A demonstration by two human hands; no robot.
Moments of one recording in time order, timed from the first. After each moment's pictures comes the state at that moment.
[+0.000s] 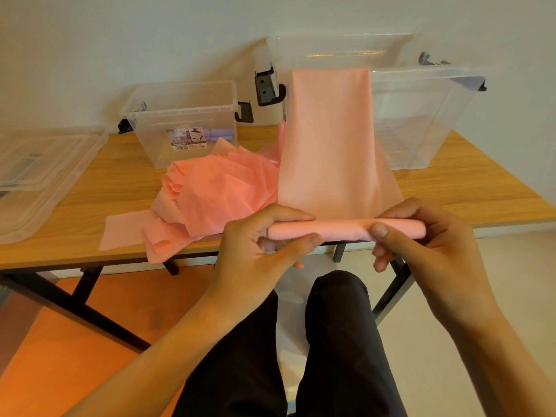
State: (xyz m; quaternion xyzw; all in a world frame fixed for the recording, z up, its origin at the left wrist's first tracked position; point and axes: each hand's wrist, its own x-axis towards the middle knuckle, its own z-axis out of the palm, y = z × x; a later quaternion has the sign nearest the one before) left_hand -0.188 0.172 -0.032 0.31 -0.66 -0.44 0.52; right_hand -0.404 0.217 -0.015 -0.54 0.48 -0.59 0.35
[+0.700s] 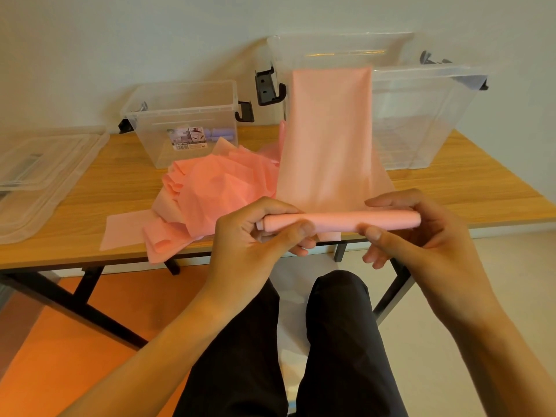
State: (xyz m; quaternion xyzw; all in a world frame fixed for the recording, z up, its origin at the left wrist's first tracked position) left_hand -0.189 0.169 -0.024 0.29 -0.63 -0.48 0.54; right_hand -0.403 0.215 -0.012 -0.54 0.46 -0.58 0.39
